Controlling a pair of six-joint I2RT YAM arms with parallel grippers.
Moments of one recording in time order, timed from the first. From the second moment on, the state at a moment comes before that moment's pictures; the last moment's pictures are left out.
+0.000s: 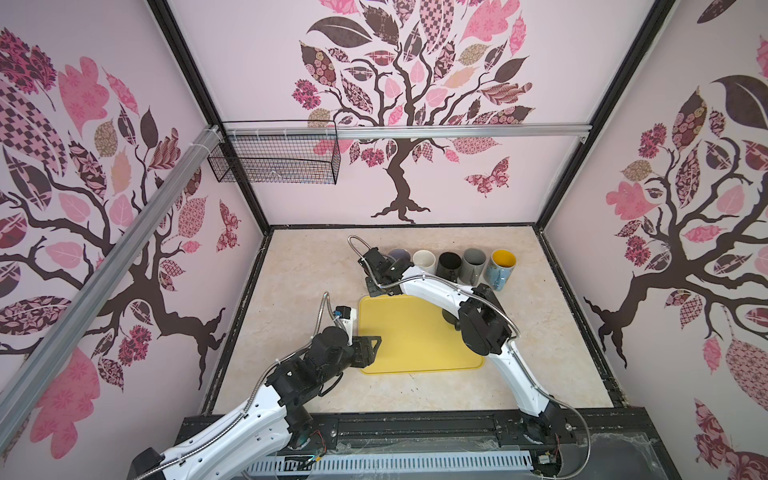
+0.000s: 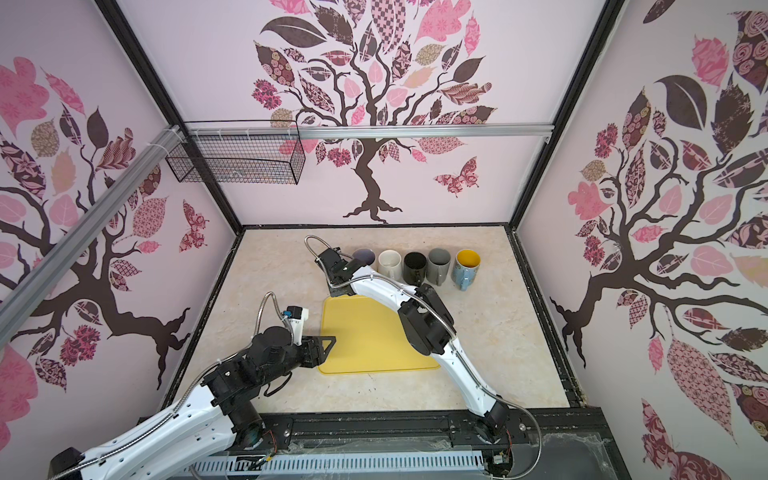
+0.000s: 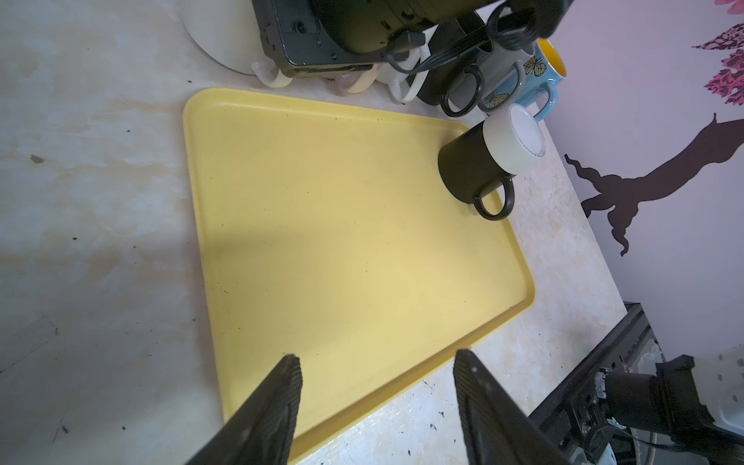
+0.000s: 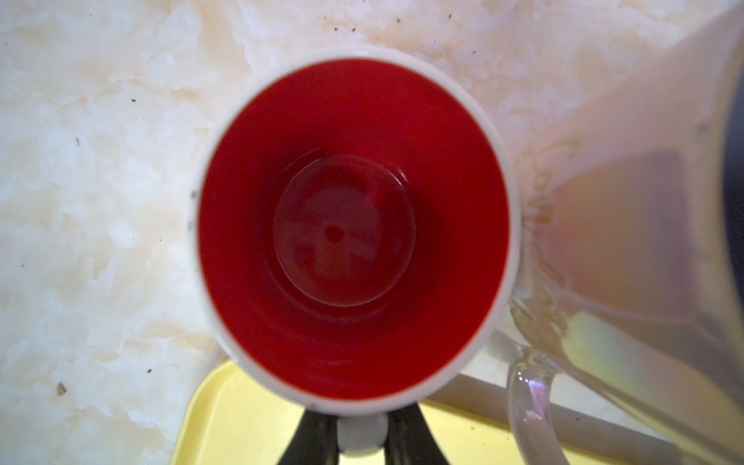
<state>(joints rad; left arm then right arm) -0.80 0.67 0.43 -0.33 -0.06 -0.68 0.83 2.39 2.09 -0.70 0.28 0.44</state>
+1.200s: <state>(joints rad) -0.80 0.68 0.40 -0.27 -0.02 -0.71 0.88 1.53 1.28 -0.47 0.17 0.47</state>
